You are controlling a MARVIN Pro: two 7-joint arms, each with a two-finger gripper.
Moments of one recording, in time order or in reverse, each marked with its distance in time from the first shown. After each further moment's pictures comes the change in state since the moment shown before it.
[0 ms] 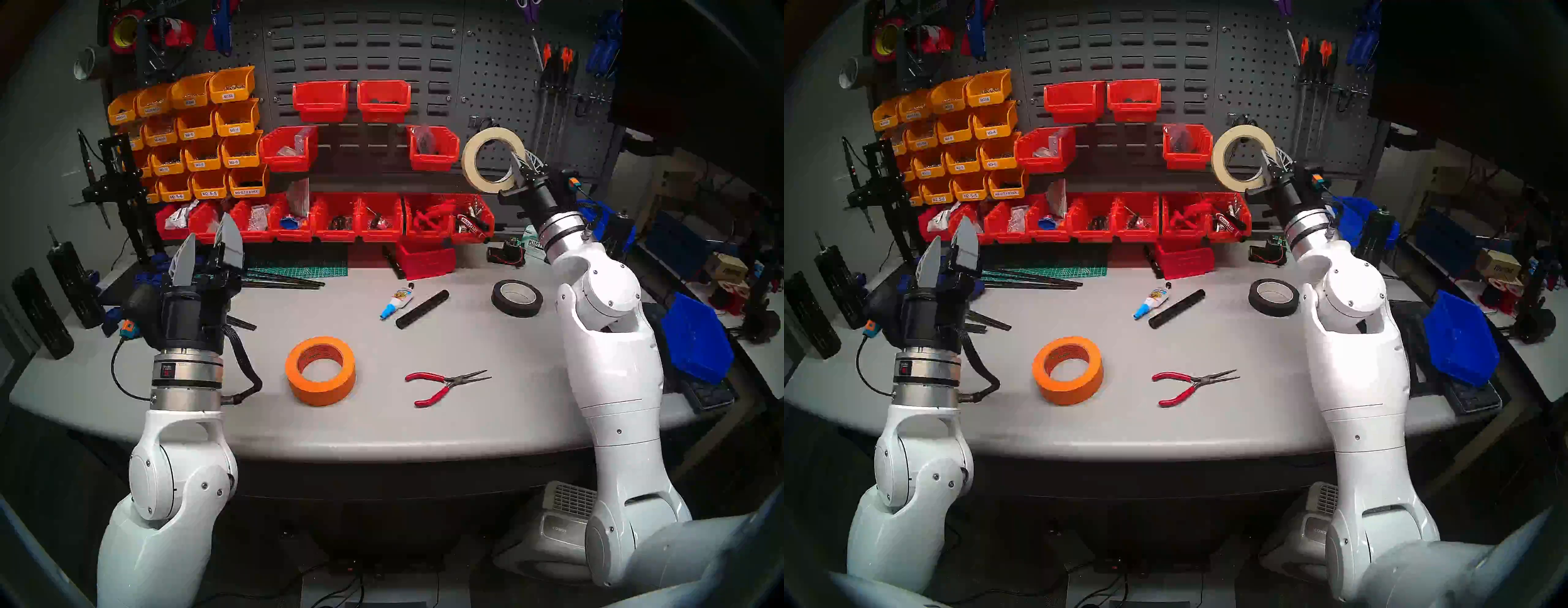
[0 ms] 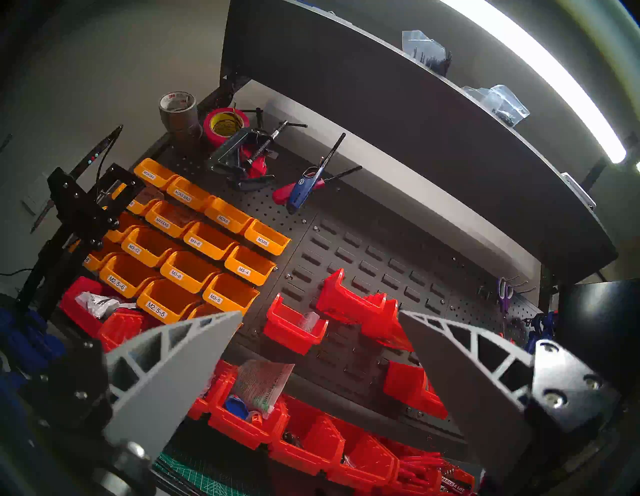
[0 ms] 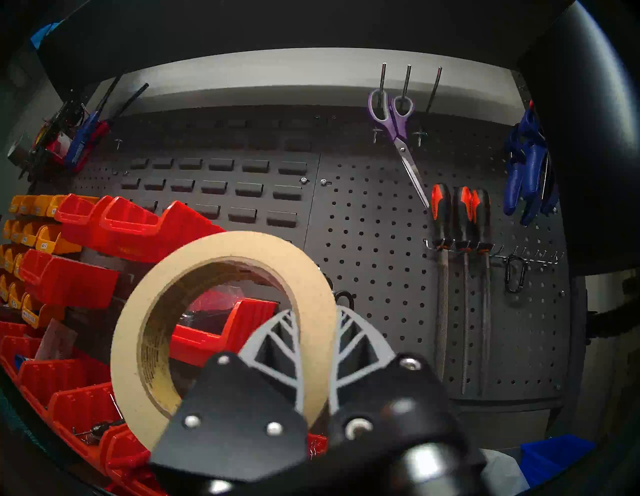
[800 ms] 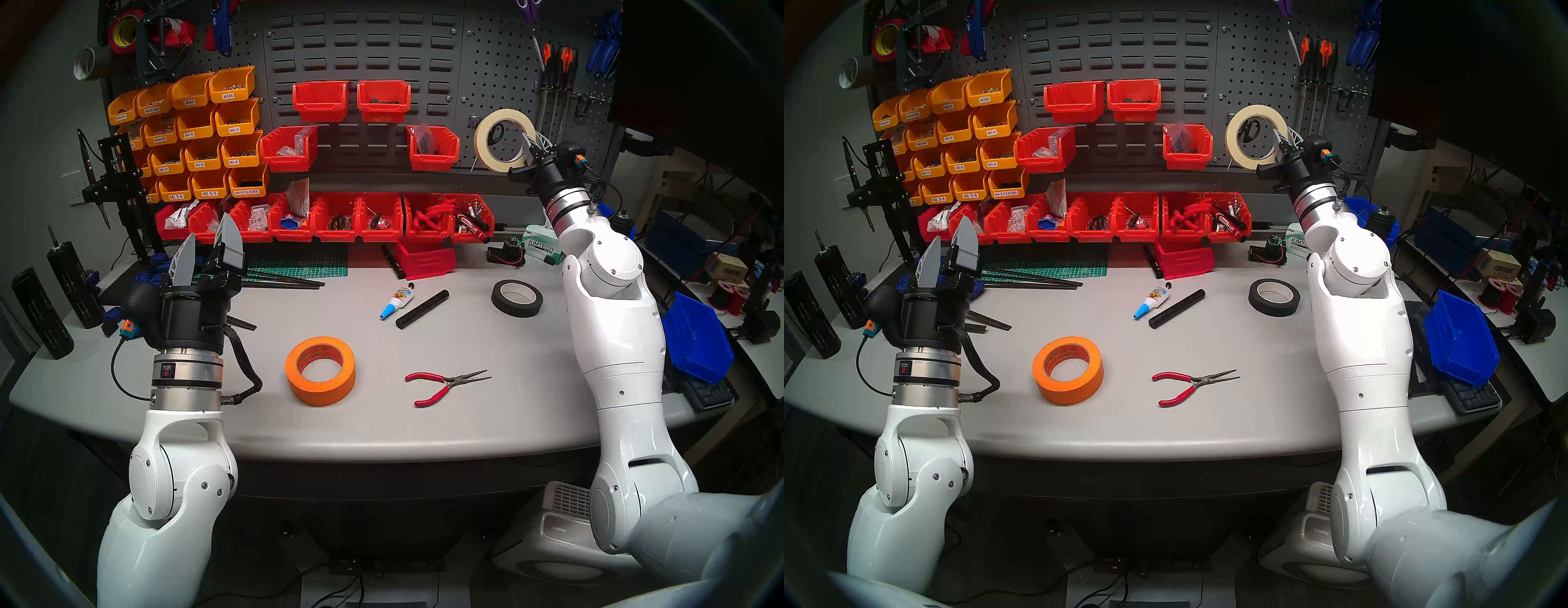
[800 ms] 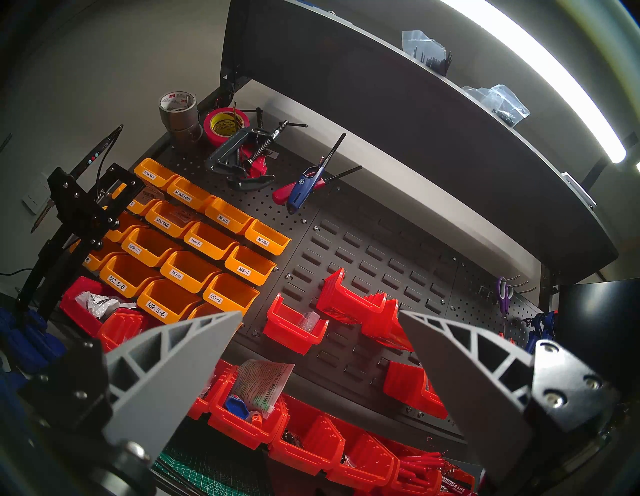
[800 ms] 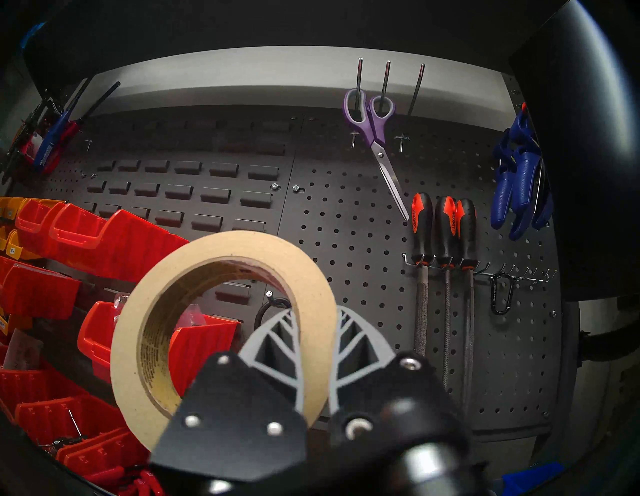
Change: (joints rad) left arm 0.000 0.000 0.000 0.000 0.000 0.000 0.000; right arm 0.154 0.024 -0.009 0.150 -0.003 -0.006 0.000
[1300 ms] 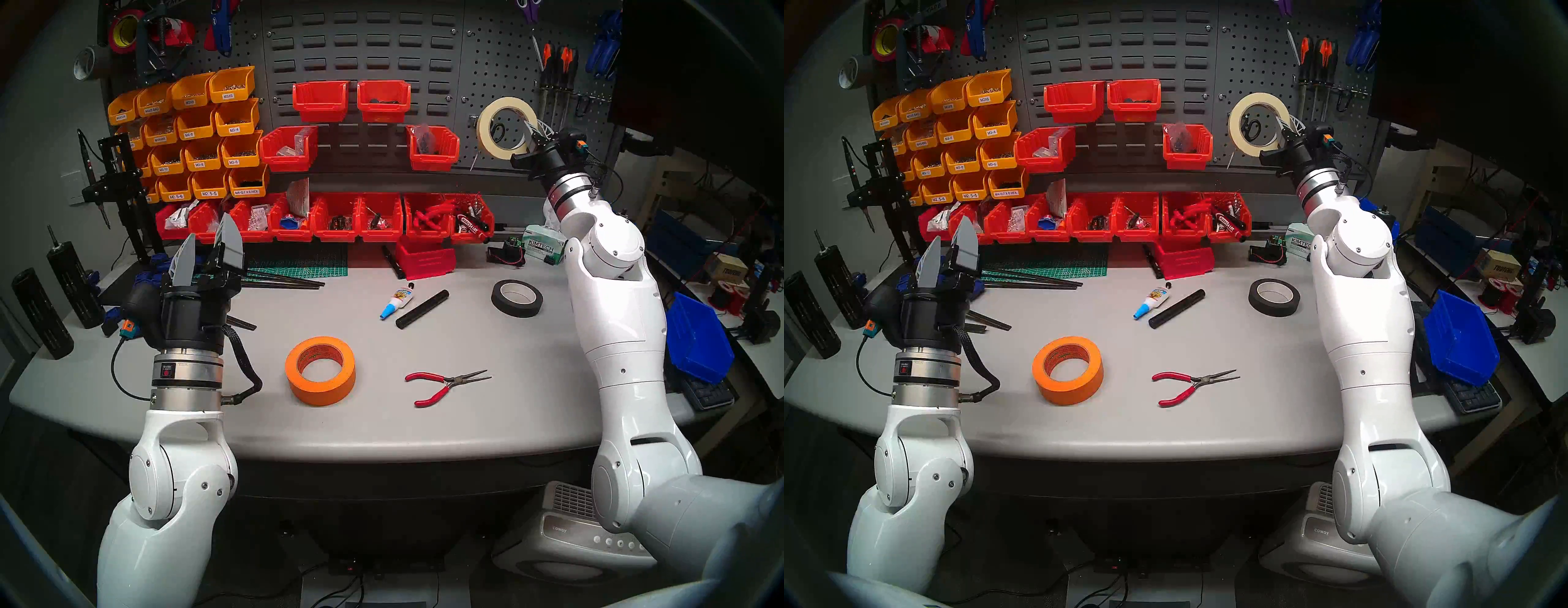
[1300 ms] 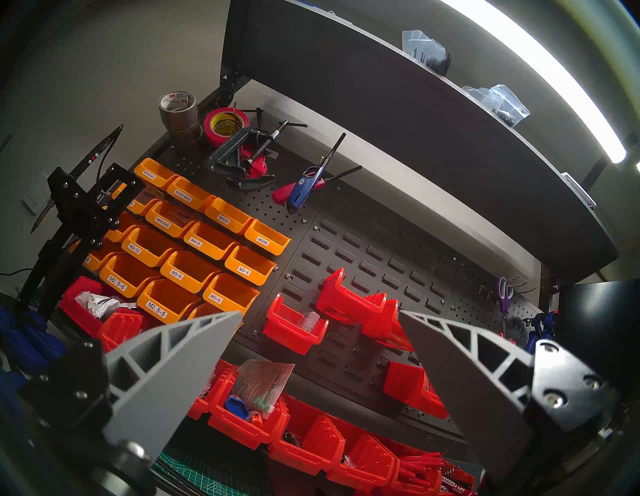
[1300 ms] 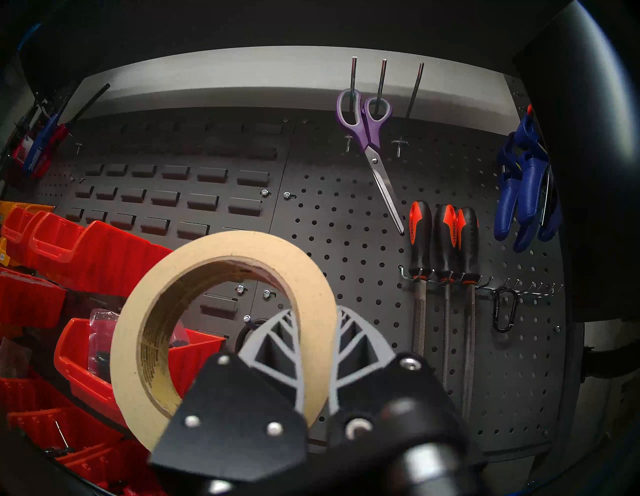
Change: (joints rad) left arm 0.000 0.000 0.000 0.000 0.000 0.000 0.000; right arm 0.092 0.008 0.000 0.089 0.004 0.000 0.019
